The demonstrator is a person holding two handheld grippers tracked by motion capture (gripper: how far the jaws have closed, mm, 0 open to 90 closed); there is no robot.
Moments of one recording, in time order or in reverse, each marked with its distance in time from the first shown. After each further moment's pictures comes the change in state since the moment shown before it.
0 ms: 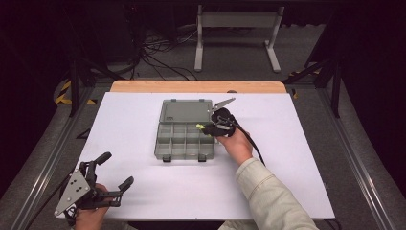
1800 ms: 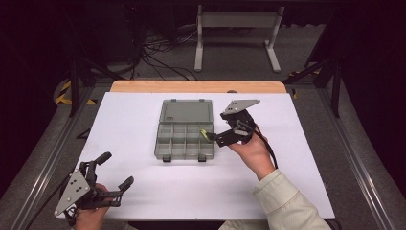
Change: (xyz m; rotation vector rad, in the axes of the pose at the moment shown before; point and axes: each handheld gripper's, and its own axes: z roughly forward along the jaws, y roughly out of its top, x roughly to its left) left arm 0.000 0.000 0.000 -0.002 0.001 -0.004; right arm 0.042 -0.002 -0.092 -0.202 -0.051 -0.093
